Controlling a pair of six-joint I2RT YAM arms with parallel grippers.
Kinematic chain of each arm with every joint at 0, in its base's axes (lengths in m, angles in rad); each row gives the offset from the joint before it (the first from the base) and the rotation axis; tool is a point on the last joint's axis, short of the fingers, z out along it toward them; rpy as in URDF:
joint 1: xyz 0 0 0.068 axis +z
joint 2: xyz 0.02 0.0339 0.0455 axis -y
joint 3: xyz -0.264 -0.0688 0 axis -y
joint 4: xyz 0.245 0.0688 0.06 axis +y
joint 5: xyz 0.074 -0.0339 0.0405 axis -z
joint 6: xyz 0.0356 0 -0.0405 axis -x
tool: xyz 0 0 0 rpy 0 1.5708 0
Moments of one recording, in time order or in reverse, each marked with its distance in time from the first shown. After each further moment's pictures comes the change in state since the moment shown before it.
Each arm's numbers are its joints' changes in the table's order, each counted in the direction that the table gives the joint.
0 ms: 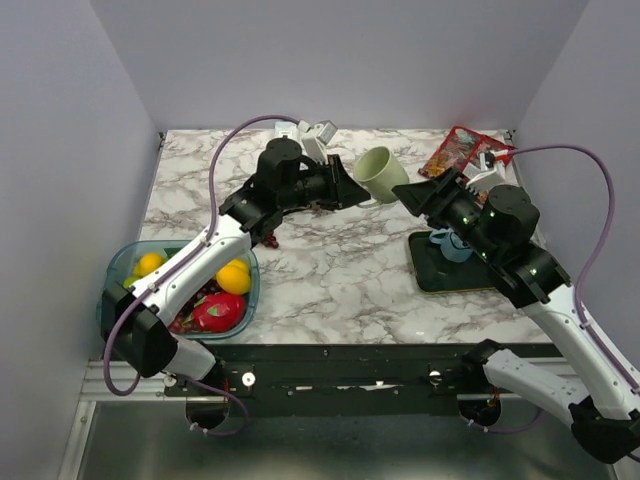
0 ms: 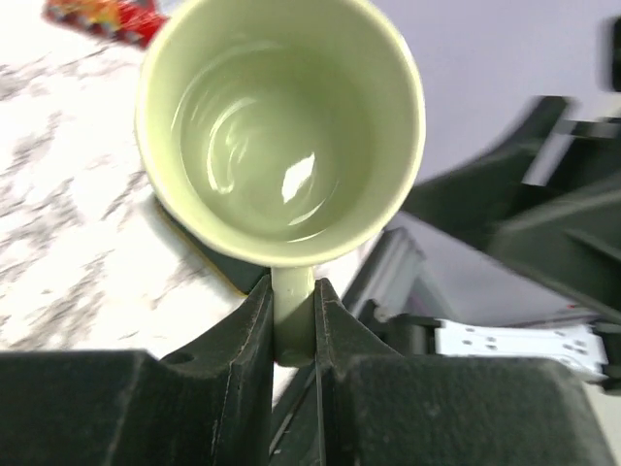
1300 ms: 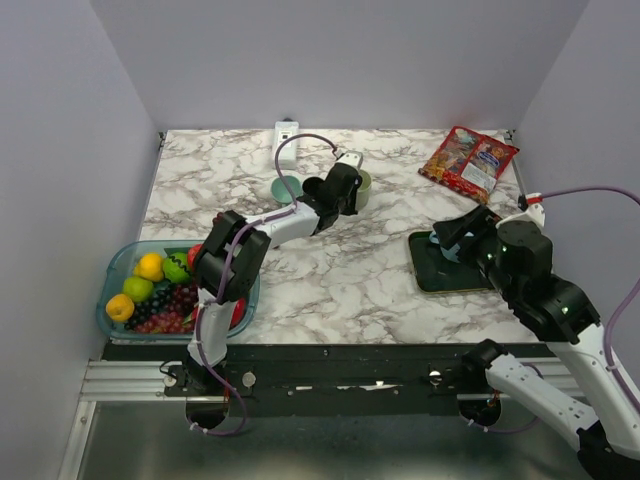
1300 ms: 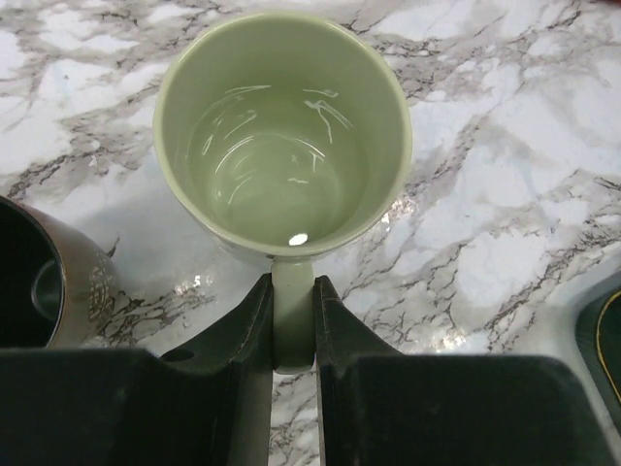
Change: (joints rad) left arm -0.025 -0.647 0.122 -0.154 -0.639 -0.344; right arm 0.000 0.222 -0.065 0.443 0.353 -0.023
